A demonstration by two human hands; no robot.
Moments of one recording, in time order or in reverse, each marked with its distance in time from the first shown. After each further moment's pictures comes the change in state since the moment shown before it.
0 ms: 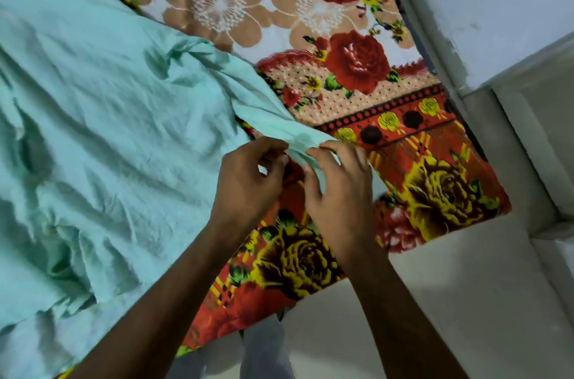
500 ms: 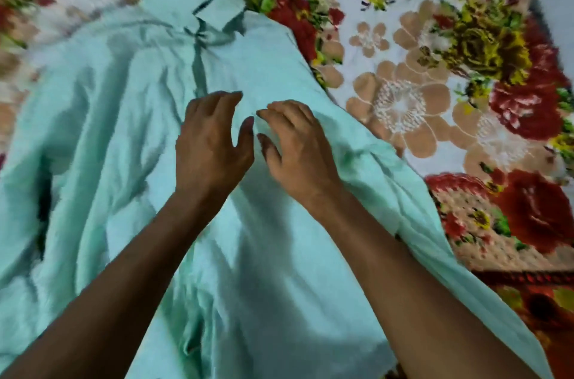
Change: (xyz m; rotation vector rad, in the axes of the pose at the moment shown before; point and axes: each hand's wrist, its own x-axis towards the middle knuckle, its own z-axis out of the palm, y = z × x) left_hand 0.115 -0.121 -0.252 0.581 0.633 -0.025; right_hand 0.188 -0.256 0.173 0.273 -0.147 -0.665
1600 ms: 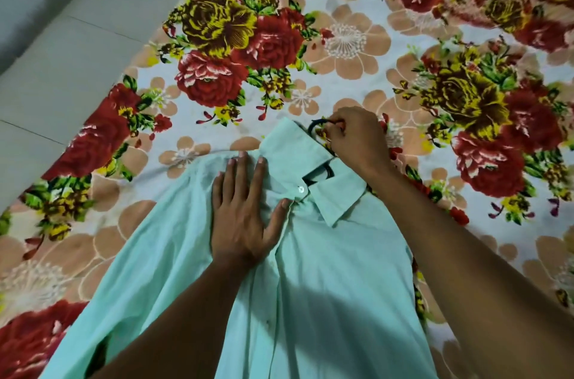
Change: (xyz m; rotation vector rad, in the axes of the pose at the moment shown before) left_hand 0.197 -0.193 0.034 0.247 -0.144 -0.325; right_hand 0.413 0.022 0.148 -0.009 -0.354 0.089
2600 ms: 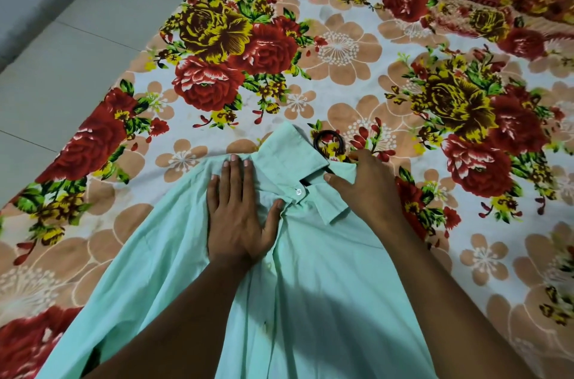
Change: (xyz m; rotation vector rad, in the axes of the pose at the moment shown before) left_hand 0.013 -0.006 0.008 0.094 0.011 -0.041; right_hand -0.064 0.006 -0.006 -0.021 -0.126 0.260
